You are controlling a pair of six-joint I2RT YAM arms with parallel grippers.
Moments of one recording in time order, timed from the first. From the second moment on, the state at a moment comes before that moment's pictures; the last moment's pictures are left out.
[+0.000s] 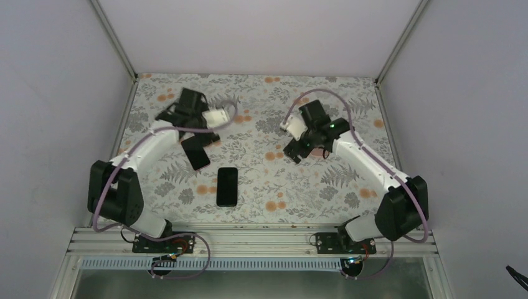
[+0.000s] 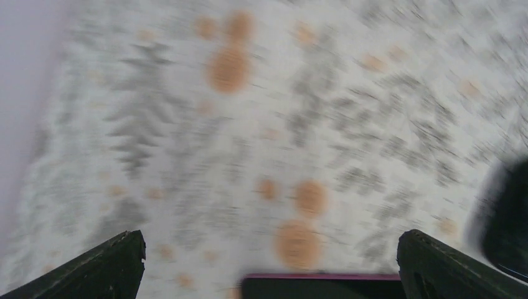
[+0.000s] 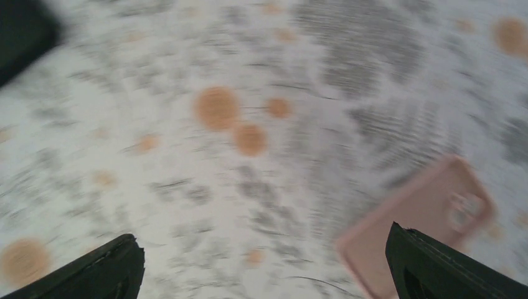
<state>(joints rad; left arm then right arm) -0.37 1.51 1.08 -0.55 0.09 0.89 0.42 1.45 1.21 -0.82 -0.04 -0.40</state>
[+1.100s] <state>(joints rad) 0.55 1.46 1.33 -0.43 0.57 0.29 1.13 2.11 1.64 -0.61 -0.21 -0.54</state>
